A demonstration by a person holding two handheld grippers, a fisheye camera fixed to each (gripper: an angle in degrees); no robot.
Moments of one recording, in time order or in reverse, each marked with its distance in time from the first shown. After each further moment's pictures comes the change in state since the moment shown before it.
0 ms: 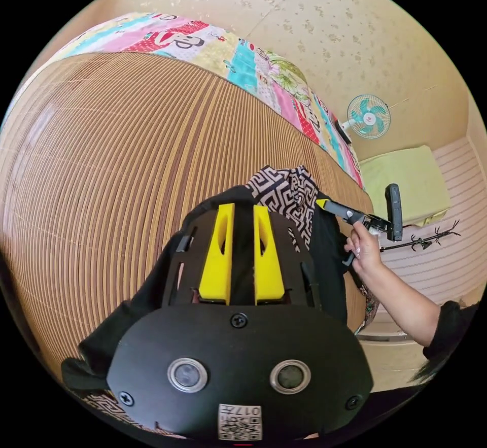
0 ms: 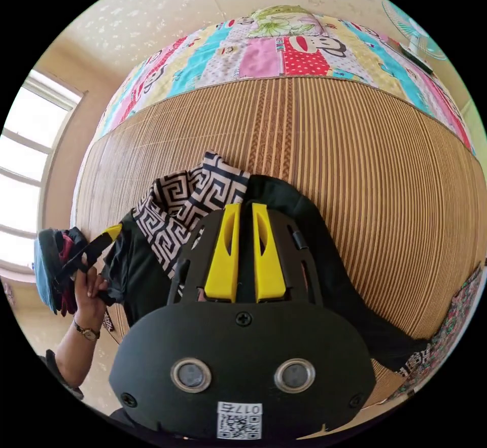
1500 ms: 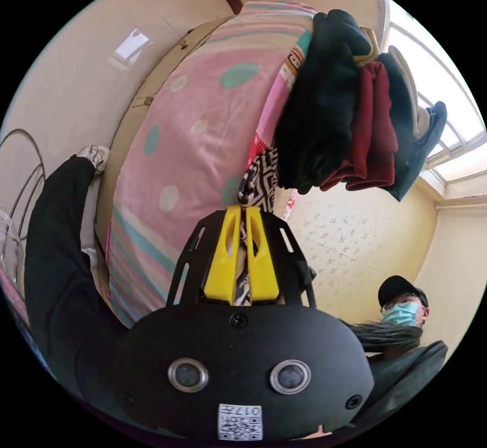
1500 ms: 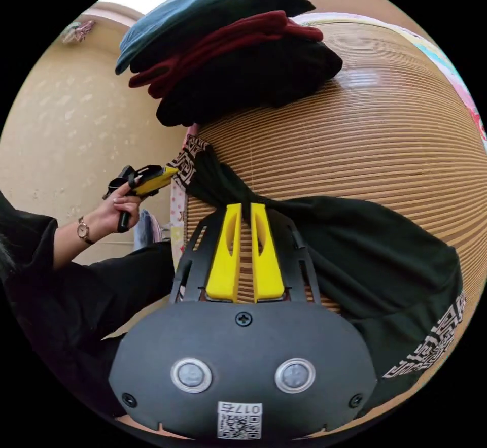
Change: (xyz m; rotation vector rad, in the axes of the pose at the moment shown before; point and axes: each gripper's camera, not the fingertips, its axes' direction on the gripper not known) left arm -0.327 0.543 -0.247 0.679 0.487 -1.239; right arm -0.231 0.358 0.127 -0.528 -0.329 -1.202
